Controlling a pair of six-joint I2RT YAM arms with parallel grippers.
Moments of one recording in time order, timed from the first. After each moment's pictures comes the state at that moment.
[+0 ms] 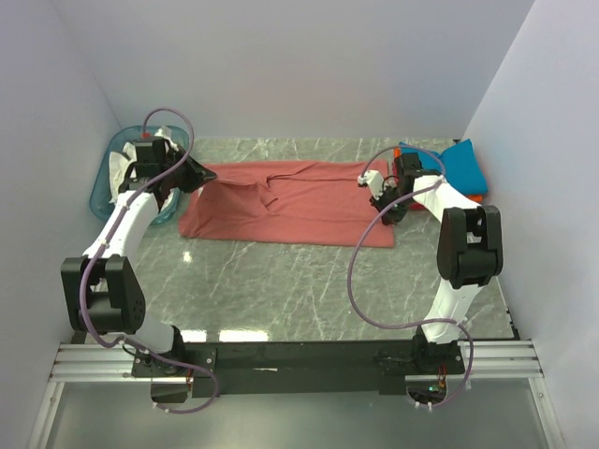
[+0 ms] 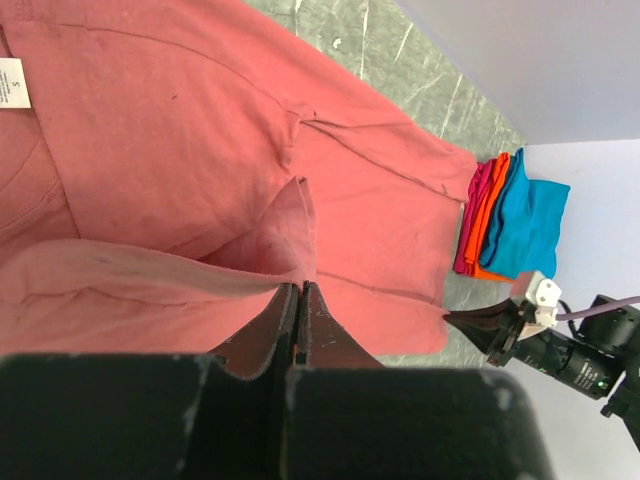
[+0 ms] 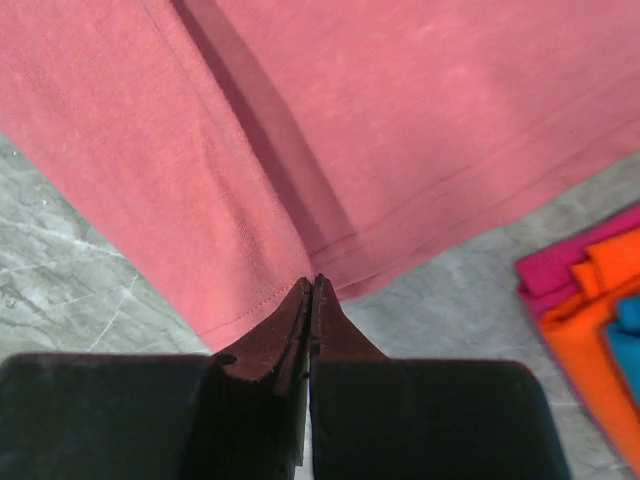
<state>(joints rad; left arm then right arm) 0.02 1.50 1.21 -0.28 0.38 -0.75 0.07 1.86 1.31 -0.70 -0.30 -0.84</state>
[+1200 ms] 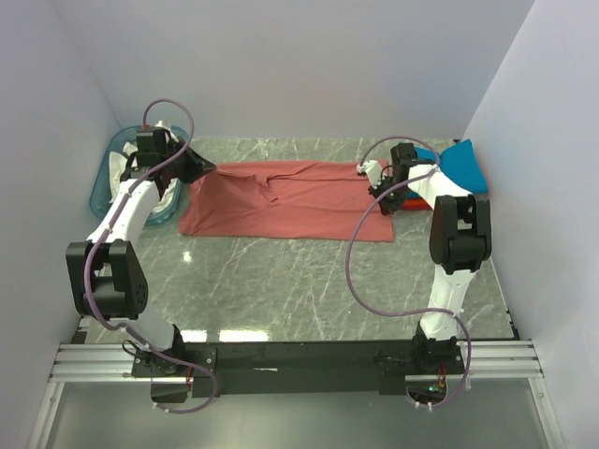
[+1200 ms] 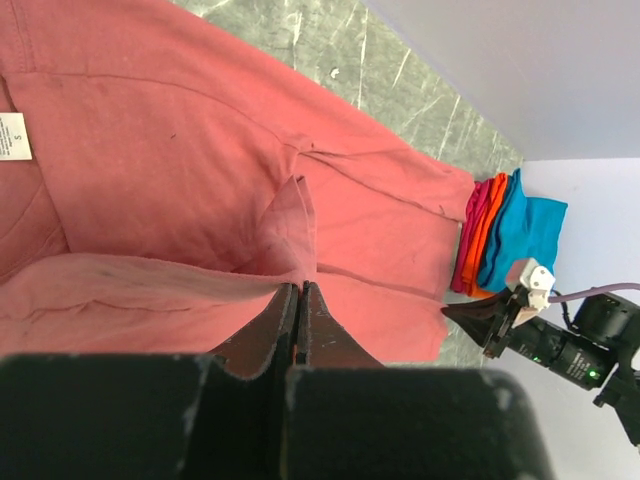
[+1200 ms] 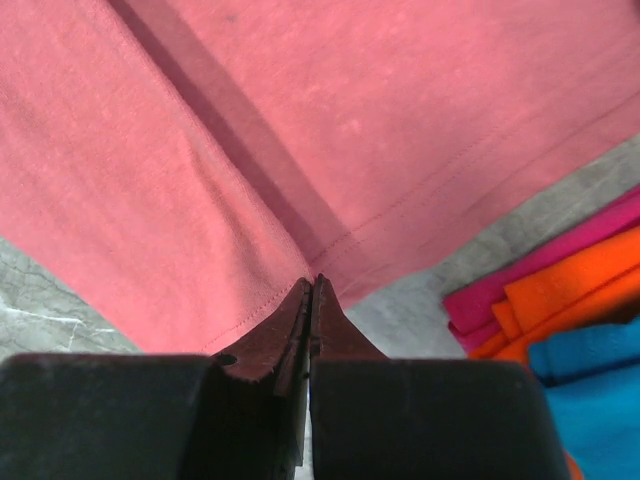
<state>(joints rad) 0.03 1.60 1.31 -0.28 0.38 -0.75 0.07 2.00 1.49 -0.72 -0.25 -0.78</state>
